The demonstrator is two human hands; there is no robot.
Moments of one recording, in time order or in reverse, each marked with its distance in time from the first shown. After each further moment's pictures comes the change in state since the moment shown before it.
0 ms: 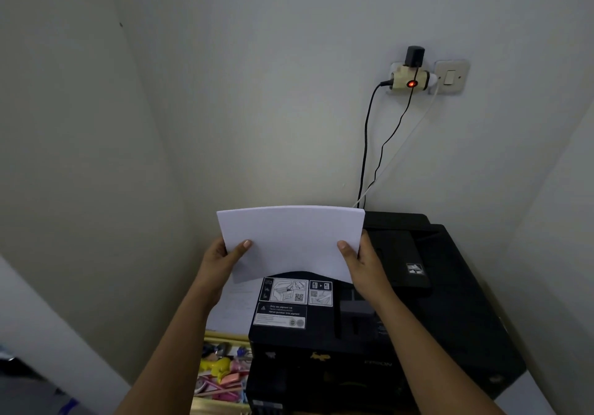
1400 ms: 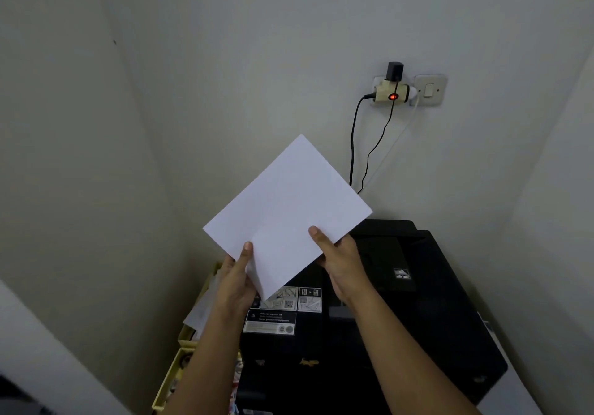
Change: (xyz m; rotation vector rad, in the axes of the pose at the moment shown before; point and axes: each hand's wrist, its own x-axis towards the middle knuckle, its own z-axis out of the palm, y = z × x) left_hand -0.021 0.003 0.072 -0.615 0.119 -0.239; right_hand -0.011 -0.073 0.024 0.581 -0.034 0.066
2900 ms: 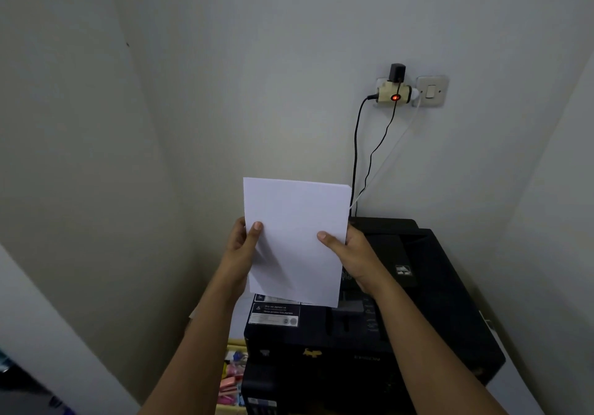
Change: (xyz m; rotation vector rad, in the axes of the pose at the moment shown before) left_hand -0.030 0.042 0.018 0.585 -0.202 0.323; right_hand -0.003 -0.017 -0.027 -0.388 -0.138 -0.024
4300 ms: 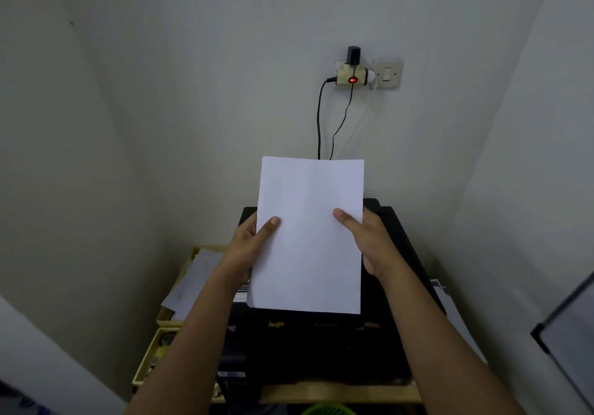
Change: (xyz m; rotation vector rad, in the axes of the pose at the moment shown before) left_hand -0.043 0.005 0.083 -0.092 -0.245 -0.138; right_hand -0.060 -0.023 -0.083 0.145 0.220 0.074
